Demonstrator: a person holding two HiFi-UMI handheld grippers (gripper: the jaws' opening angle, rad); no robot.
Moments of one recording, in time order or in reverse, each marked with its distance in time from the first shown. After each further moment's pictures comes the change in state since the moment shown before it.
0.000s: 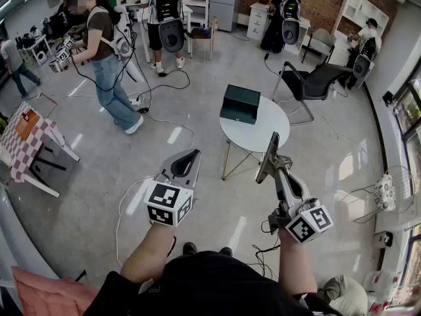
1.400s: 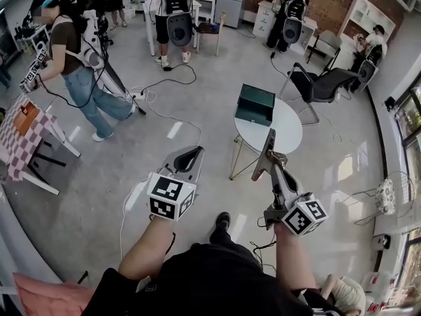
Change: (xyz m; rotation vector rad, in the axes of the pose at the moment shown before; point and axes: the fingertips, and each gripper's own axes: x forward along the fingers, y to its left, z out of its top) left arm -0.007 0.089 -0.023 -0.010 0.052 -0.026; right arm 0.085 0.030 -0.061 0.073 0.058 -0.036
